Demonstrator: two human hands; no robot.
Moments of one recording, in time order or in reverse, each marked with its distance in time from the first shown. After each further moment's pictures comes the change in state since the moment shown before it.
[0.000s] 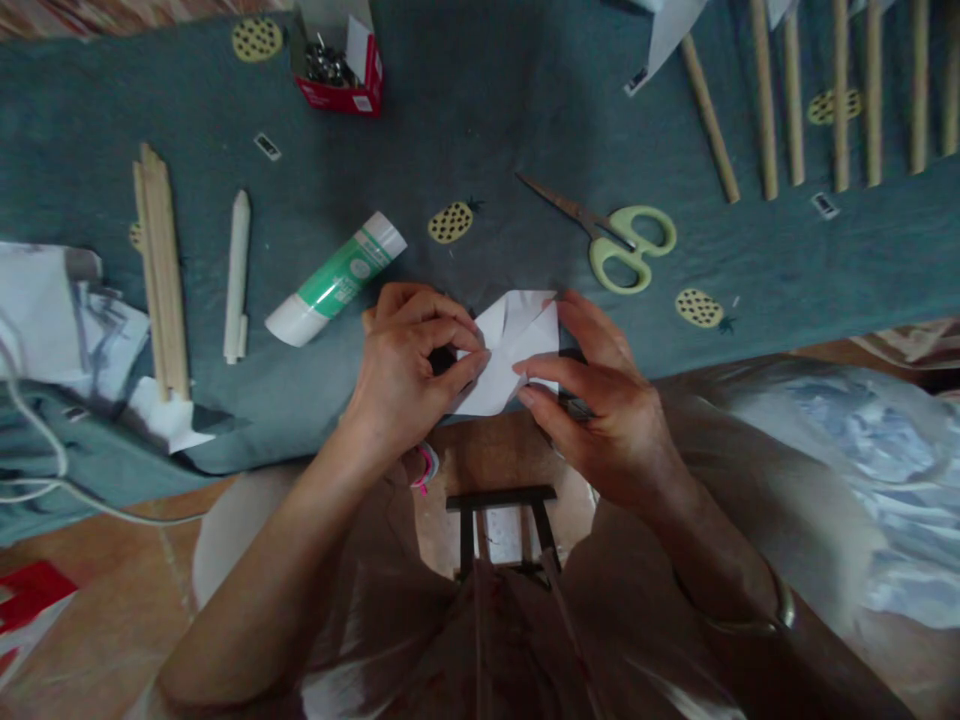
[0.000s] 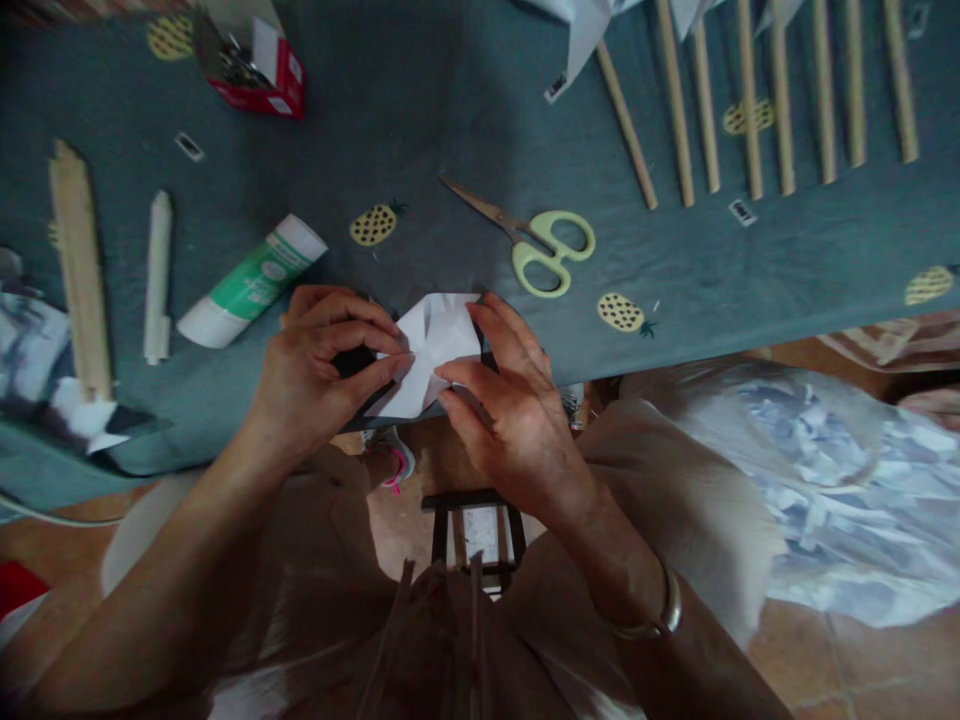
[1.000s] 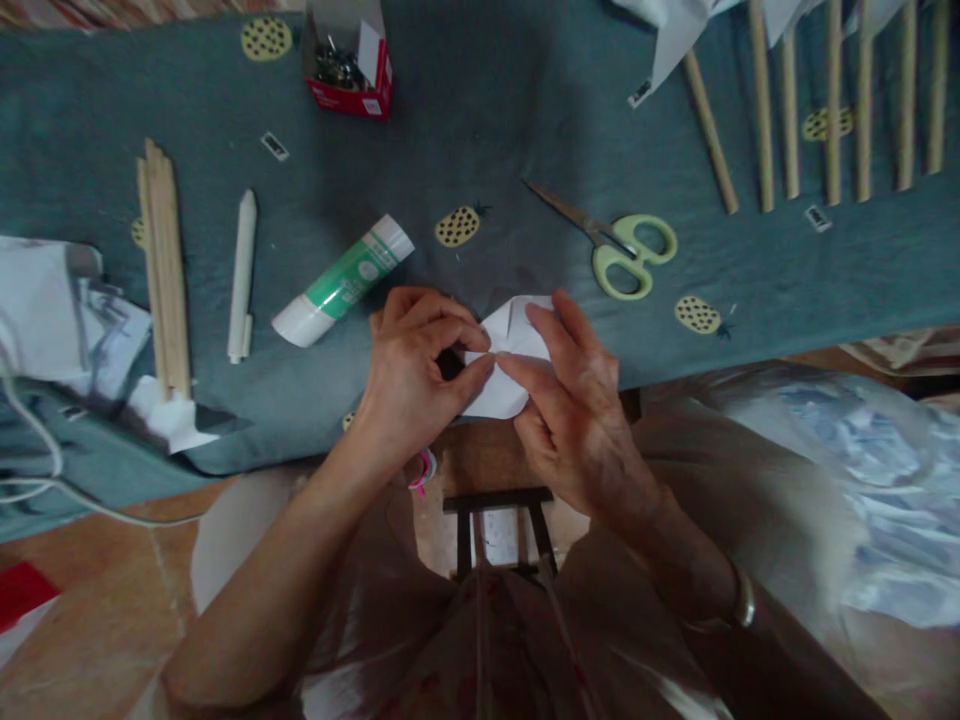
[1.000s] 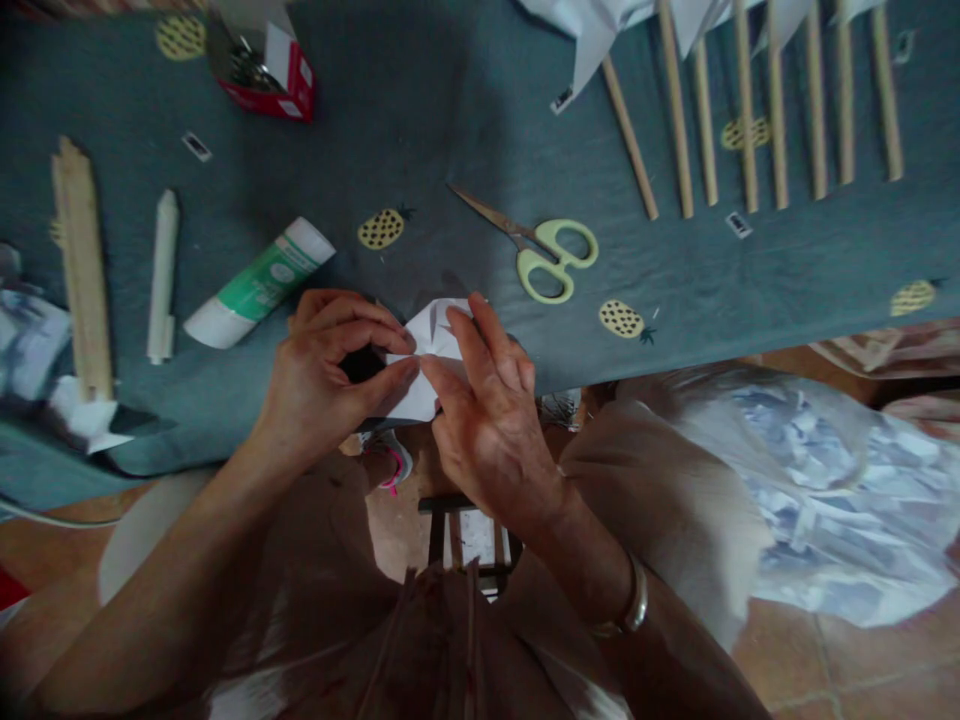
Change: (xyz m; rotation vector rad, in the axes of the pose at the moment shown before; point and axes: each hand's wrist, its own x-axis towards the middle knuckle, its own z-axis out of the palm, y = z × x) left_hand -0.002 0.003 0.001 0.008 0.013 -0.022; right_hand -0.004 -0.011 0.022 -0.158 0.010 -0.093
